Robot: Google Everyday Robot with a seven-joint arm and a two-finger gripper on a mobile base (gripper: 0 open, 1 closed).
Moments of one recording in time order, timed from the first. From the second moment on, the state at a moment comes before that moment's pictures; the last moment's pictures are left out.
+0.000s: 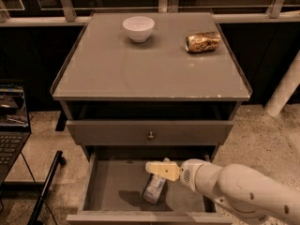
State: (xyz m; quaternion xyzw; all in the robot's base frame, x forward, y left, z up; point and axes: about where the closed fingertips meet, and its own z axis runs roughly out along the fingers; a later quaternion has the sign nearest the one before) arm 0.455 -0.092 0.626 -0.03 0.90 0.26 0.35
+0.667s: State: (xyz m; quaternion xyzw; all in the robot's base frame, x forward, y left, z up) arm 0.466 -0.094 0.566 -0.05 0.93 0.15 0.34
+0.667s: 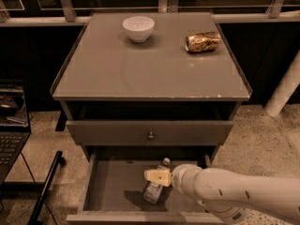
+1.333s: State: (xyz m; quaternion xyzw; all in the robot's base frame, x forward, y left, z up) arm 0.481 -0.089 0.540 -0.03 0.93 0.15 0.32
